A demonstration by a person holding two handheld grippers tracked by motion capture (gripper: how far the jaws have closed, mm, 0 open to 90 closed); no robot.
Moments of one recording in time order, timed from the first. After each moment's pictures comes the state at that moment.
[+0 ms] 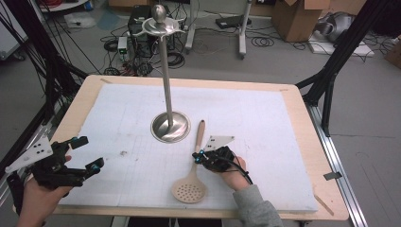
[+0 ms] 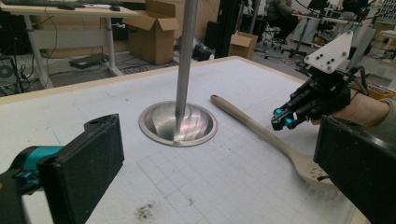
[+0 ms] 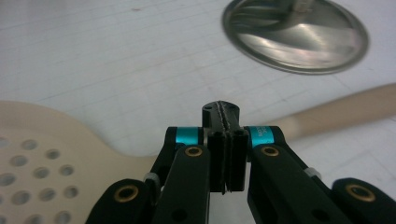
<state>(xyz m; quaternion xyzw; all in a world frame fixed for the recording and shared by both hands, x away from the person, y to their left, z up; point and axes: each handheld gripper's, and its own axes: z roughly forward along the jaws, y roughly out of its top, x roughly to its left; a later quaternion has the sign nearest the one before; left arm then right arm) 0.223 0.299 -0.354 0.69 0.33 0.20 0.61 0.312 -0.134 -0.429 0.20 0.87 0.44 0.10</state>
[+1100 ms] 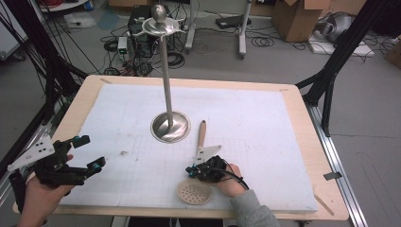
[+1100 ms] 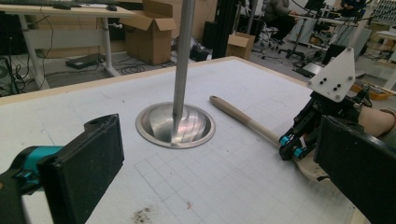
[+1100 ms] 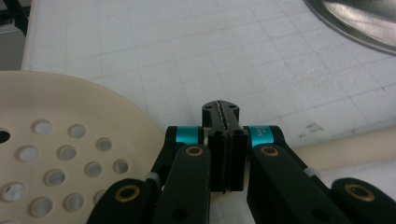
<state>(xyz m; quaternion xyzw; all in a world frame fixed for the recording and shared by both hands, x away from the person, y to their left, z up) 0.227 0.297 -0.355 0.69 0.33 0.20 0.61 0.294 -0.119 -0.444 0.14 0.91 0.40 0.06</state>
